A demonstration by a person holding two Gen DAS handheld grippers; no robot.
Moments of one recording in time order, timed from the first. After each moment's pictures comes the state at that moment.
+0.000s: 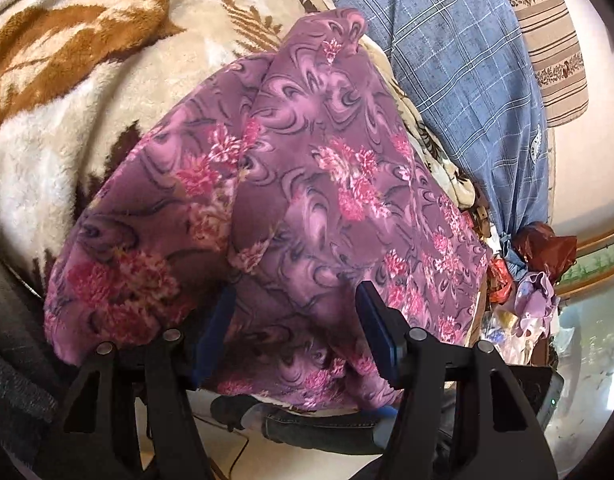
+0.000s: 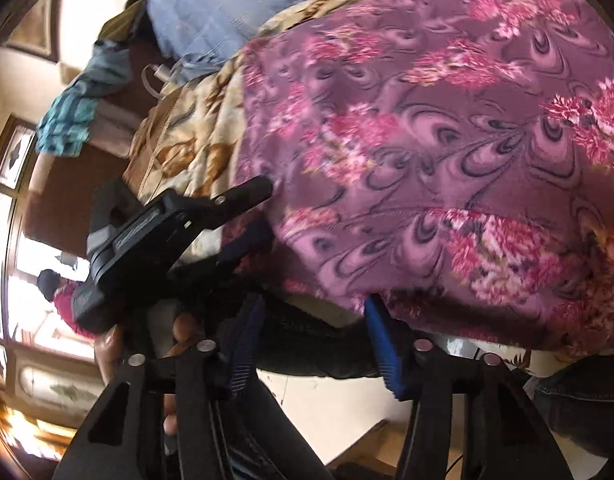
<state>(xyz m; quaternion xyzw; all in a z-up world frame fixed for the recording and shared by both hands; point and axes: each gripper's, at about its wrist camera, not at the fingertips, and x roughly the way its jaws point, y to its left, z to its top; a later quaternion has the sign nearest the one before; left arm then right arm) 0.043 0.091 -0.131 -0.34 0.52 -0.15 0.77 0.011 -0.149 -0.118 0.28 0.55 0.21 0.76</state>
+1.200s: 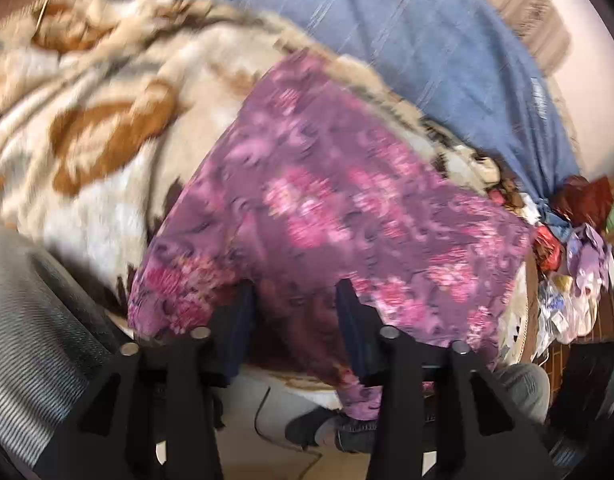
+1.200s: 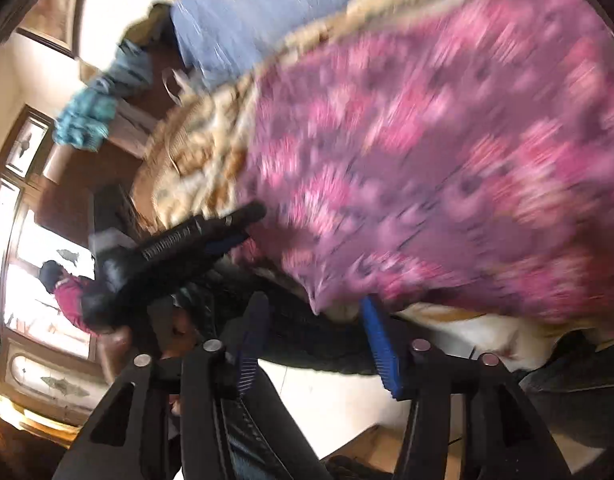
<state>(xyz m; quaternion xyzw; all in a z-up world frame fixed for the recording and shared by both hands) 0.002 0.083 -0.084 -0.19 0.47 -0.11 0.86 -0.033 -0.172 -0.084 0.26 0.50 0.21 0.80</state>
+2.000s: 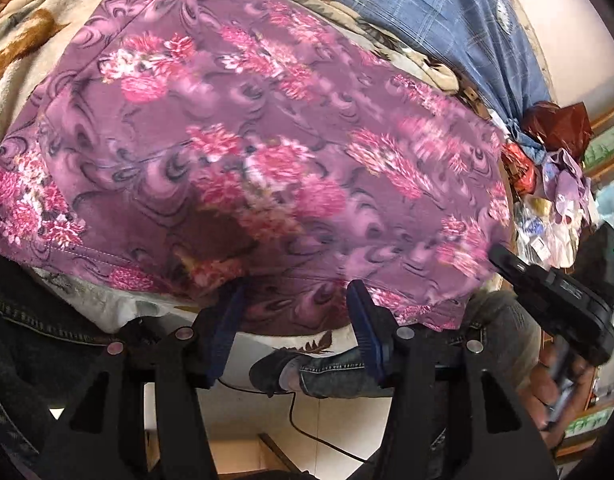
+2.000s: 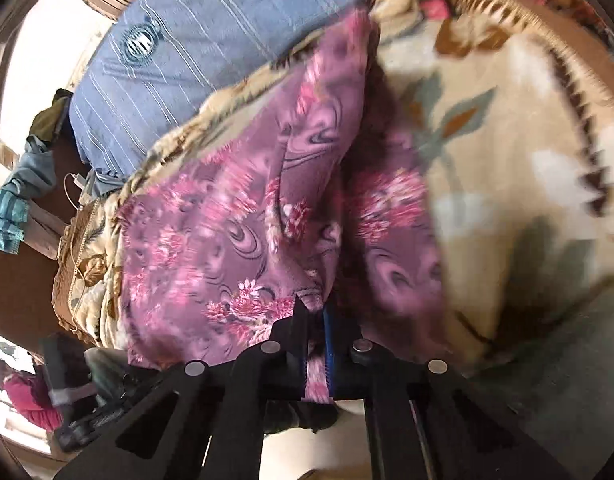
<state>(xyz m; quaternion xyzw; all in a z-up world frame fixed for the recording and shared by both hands) -0.015 -0.007 -0.117 -0.16 0.56 -0.21 0.79 -0.027 -0.306 -0.072 0.27 0.47 -0.01 0.84</state>
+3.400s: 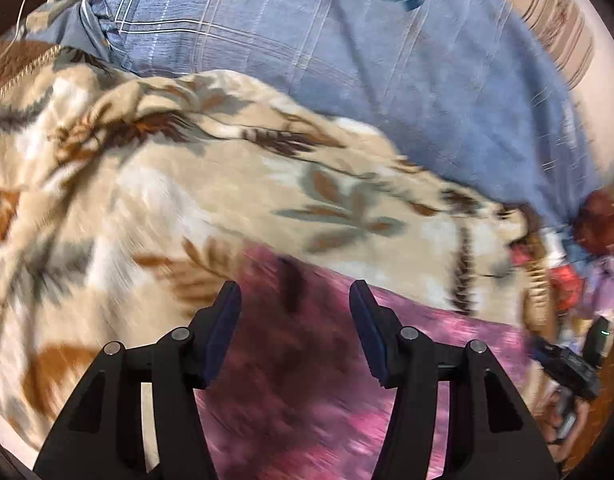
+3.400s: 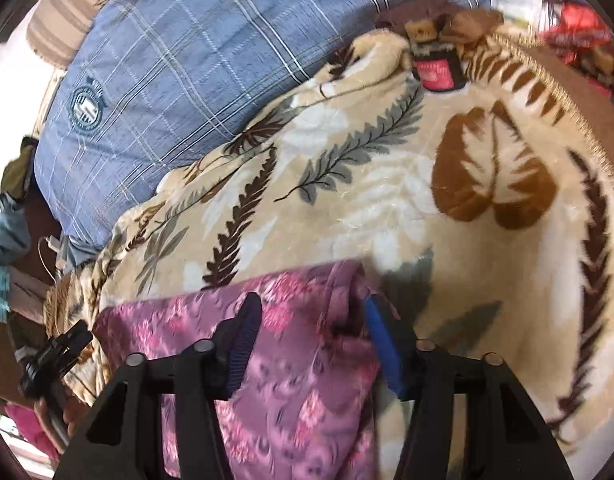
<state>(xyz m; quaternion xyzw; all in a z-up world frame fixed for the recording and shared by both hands) 0.214 0.075 -0.035 -0.13 0.48 -0.10 0.86 0.127 -0.402 -0.060 0.29 0.47 -0.03 0.84</state>
